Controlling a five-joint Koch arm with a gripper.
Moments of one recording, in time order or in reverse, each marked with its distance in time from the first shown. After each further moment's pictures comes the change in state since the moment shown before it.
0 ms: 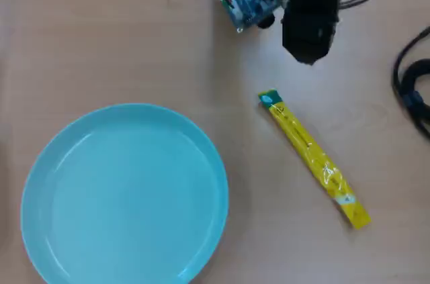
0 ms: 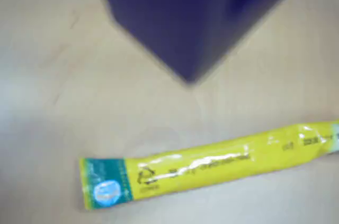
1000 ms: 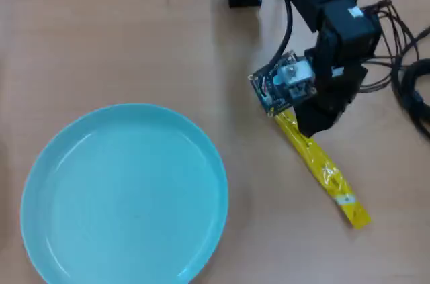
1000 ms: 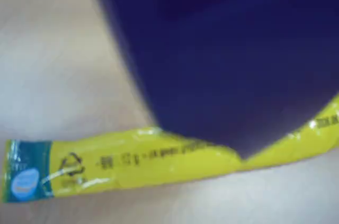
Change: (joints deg) arm -2.1 -25.4 -17.1 -0.2 18.8
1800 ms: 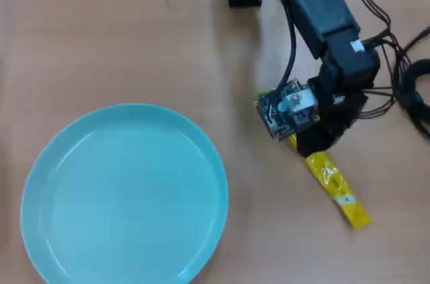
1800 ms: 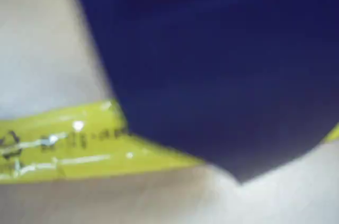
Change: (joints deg) arm -0.6 -7.6 -0.1 -7.4 6.1
